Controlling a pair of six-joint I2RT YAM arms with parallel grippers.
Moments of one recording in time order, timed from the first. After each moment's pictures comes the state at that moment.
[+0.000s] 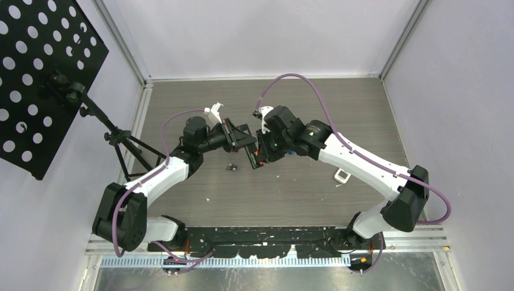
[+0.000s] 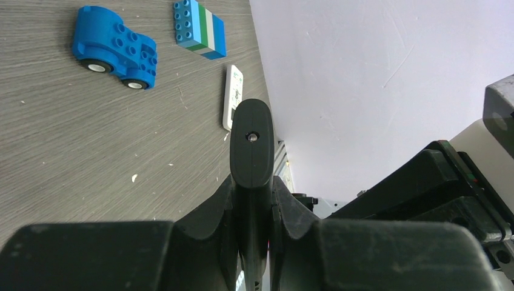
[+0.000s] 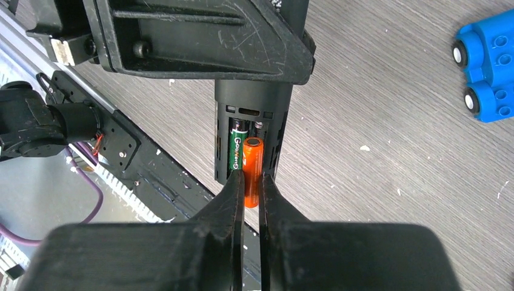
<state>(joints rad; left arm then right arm) -0.41 1.30 0.70 0.38 0.65 -1.05 0.89 1.48 1.41 -0.76 -0.07 0.40</state>
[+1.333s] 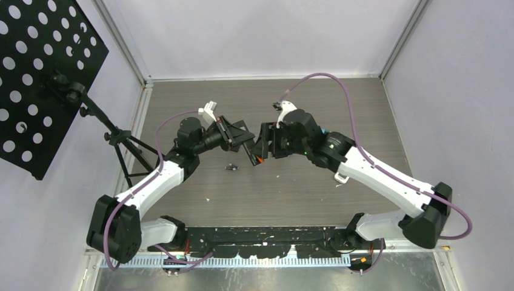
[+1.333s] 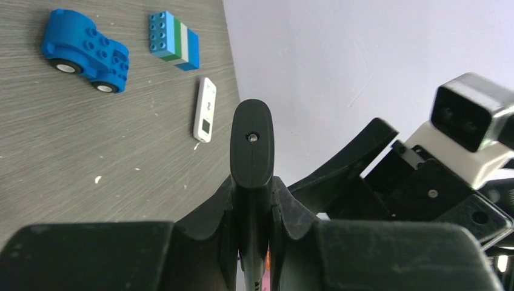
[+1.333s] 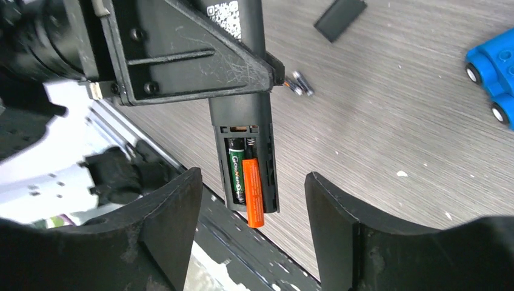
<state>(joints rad) -0.41 1.22 0.70 0.35 0.62 -1.16 0.87 1.33 1.29 -0.57 -0.04 0.59</state>
